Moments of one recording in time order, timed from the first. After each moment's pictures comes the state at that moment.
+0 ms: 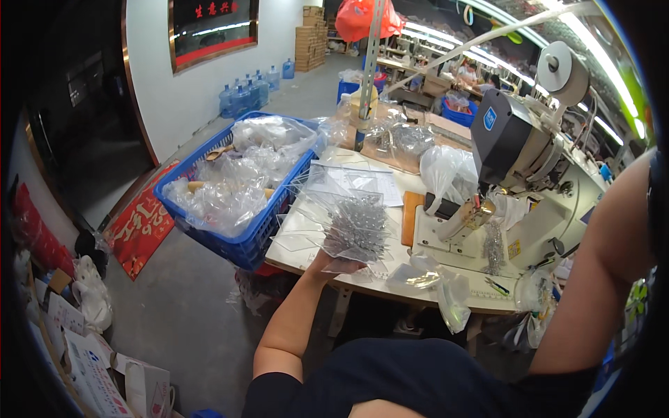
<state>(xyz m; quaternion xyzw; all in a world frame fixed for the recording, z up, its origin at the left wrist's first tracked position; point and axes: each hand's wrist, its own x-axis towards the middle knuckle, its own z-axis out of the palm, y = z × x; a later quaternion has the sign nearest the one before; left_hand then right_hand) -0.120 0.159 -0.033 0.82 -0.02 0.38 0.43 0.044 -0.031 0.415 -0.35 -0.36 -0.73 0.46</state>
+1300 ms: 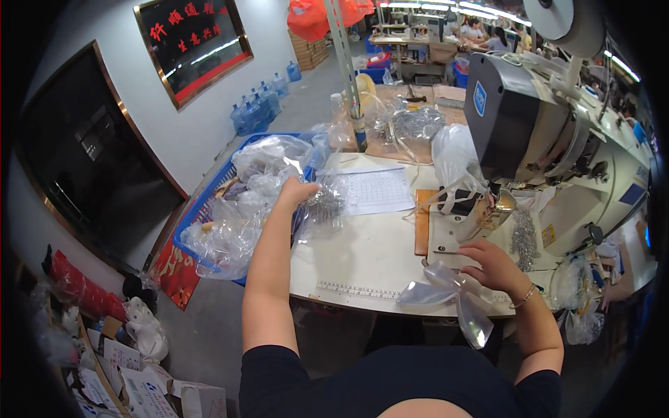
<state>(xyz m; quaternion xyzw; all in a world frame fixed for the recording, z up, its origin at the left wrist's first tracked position) -0.073 0.420 0.015 0.75 0.46 0.21 0.42 0.148 -0.064 0.057 -0.70 -0.68 0.03 0.23</state>
